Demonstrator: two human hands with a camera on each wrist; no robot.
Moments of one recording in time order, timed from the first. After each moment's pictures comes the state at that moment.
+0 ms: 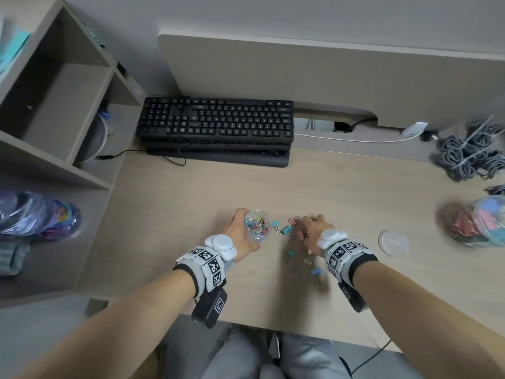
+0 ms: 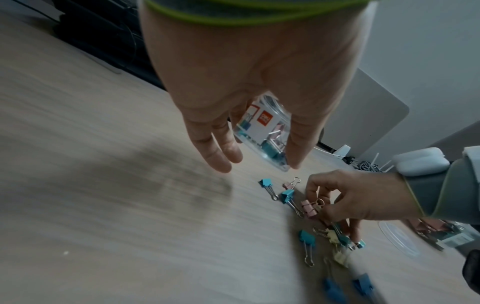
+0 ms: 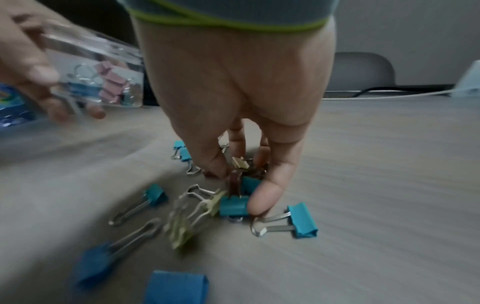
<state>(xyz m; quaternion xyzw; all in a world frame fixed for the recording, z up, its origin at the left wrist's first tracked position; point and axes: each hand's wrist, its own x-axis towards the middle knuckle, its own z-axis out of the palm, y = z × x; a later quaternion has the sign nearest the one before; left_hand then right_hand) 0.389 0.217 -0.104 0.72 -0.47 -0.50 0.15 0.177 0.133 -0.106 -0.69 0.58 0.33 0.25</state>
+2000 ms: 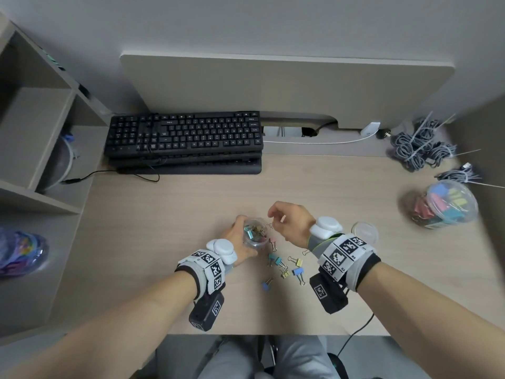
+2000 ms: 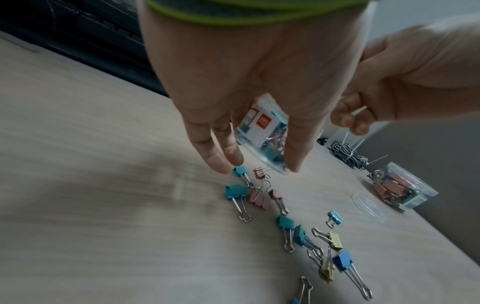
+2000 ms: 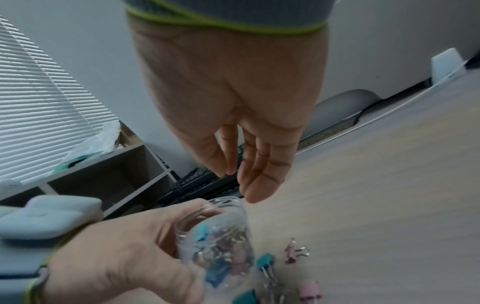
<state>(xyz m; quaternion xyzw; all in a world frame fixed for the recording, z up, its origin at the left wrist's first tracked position) 0.355 0.200 -0.107 0.67 -0.52 -0.51 0.13 0.176 0.140 -0.041 -0.71 0.55 -0.03 0.44</state>
